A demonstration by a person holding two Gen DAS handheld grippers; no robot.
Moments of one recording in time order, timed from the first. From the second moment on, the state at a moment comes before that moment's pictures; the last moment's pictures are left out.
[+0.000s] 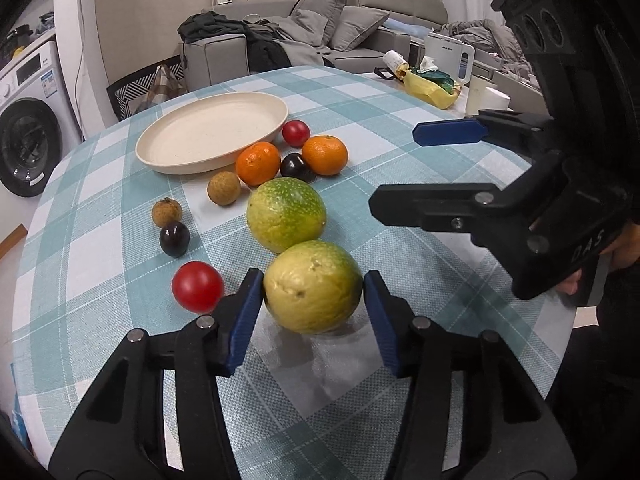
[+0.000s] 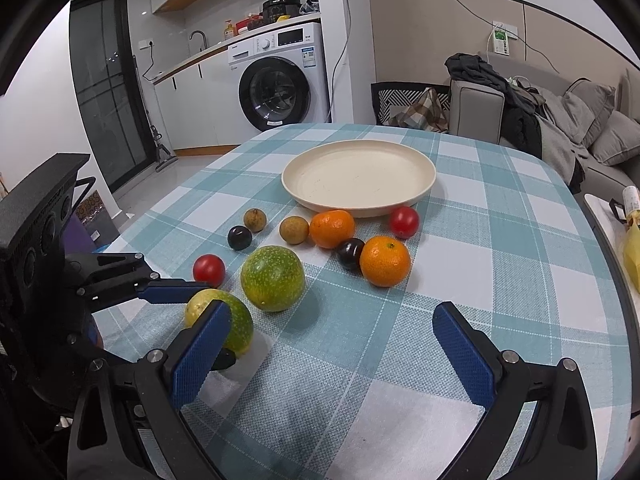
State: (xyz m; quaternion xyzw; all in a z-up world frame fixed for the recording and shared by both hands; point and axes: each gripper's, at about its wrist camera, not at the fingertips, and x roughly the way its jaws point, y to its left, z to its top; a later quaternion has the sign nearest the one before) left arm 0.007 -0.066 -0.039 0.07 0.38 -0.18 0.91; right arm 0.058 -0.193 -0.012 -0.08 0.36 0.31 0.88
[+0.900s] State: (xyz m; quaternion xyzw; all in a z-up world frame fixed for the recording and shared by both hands) left arm 0.012 0.028 -0.009 -0.05 0.32 -0.09 0.94; right arm 0.085 -0.128 -0.036 -0.06 0.43 0.36 0.83
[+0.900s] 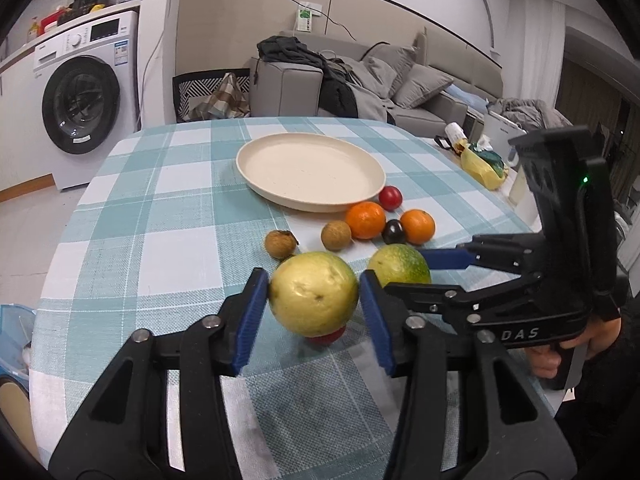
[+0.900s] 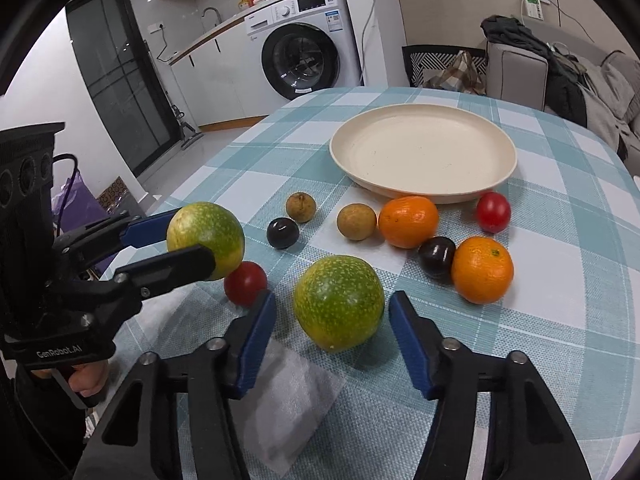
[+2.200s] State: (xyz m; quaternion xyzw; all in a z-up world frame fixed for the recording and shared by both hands) left arm 0.014 0.023 -0.013 -0.05 0.32 -0.09 0.94; right arm 0.081 -0.136 -0.030 -0.06 0.40 0.37 0.84
